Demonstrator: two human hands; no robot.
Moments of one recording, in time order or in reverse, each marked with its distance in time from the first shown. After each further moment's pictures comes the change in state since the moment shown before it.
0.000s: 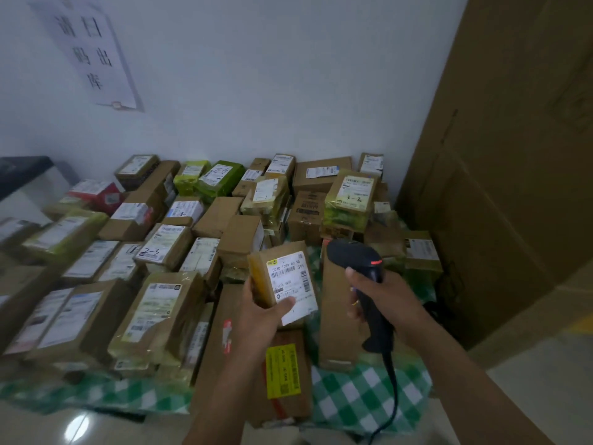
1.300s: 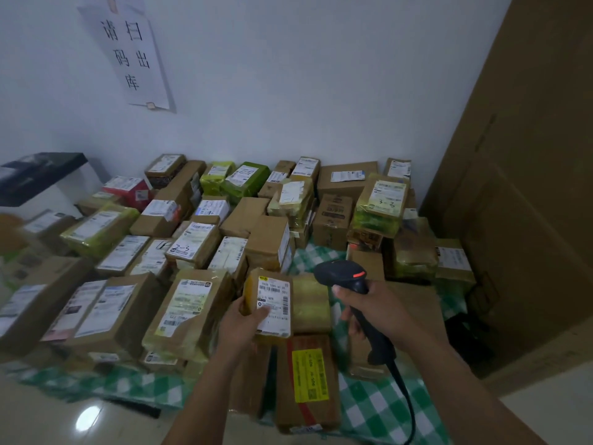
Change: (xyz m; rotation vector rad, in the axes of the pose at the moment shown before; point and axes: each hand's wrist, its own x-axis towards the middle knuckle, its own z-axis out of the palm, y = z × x) left_hand 0.050 -0.038 -0.085 0.145 0.066 -0.113; right_hand 0.020 0.012 0.062 -0.198 -0.140 0.040
